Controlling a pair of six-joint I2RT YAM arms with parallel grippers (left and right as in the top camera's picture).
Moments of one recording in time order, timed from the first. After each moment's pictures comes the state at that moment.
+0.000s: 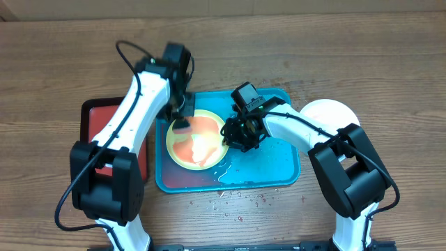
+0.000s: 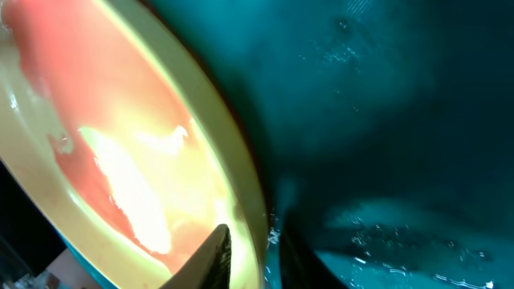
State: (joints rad) left arm -0.25 1.91 1.59 -1.16 -0.01 -0.21; right arm 0.57 2.02 1.27 -0.58 -0.44 0.72
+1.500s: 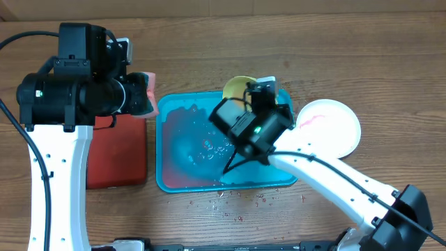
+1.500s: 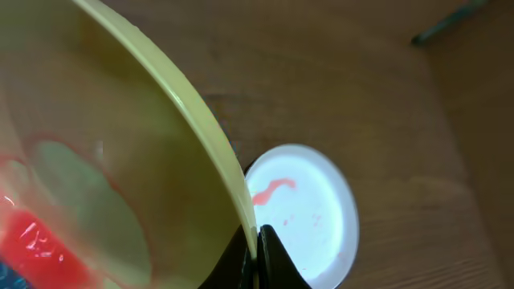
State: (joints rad) left arm -0.05 1.48 1.85 -1.44 0.14 -0.15; right arm 0.86 1.67 1.44 -1.16 0.92 0.69
